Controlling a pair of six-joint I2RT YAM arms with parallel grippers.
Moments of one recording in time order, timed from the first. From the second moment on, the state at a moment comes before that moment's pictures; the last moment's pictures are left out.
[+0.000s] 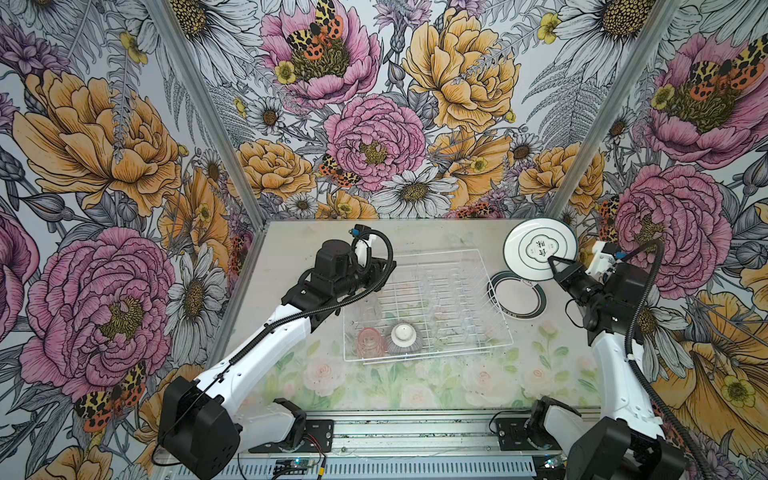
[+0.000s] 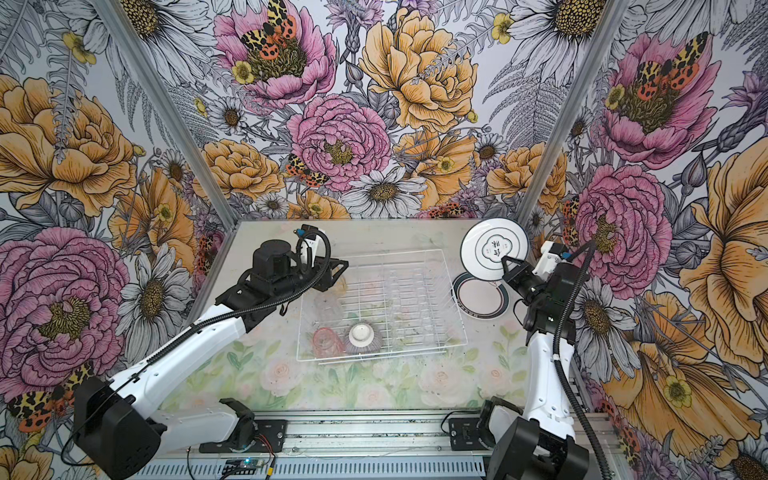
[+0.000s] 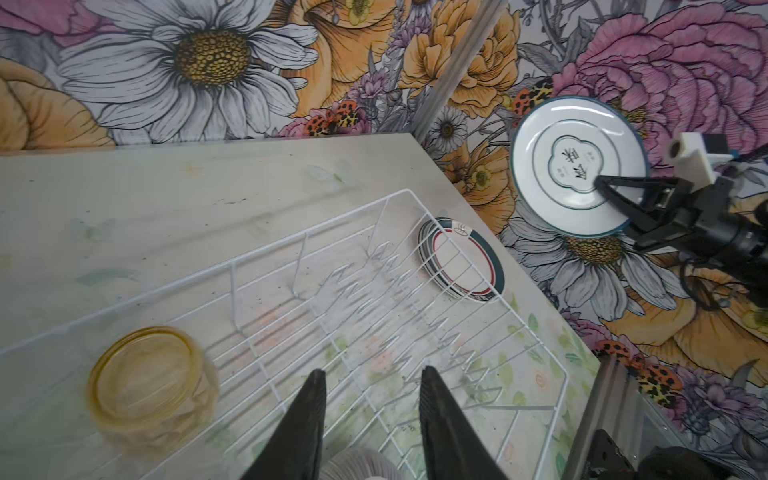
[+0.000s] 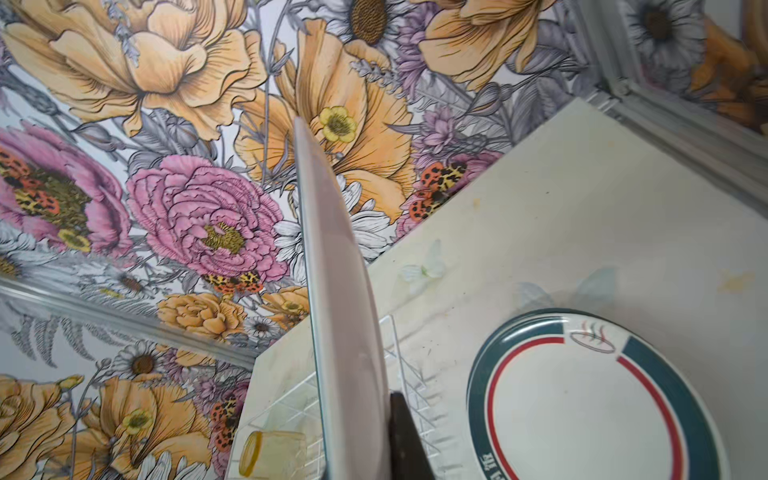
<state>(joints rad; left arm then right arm) -0.49 1.20 1.01 -0.20 0.25 -0.32 -0.52 1.01 0.79 -0.13 -0.69 0.62</state>
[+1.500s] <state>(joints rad) -0.38 1.15 0.93 -0.31 0.20 -0.29 -0.55 1.42 0.68 -0.20 -0.68 0.49</state>
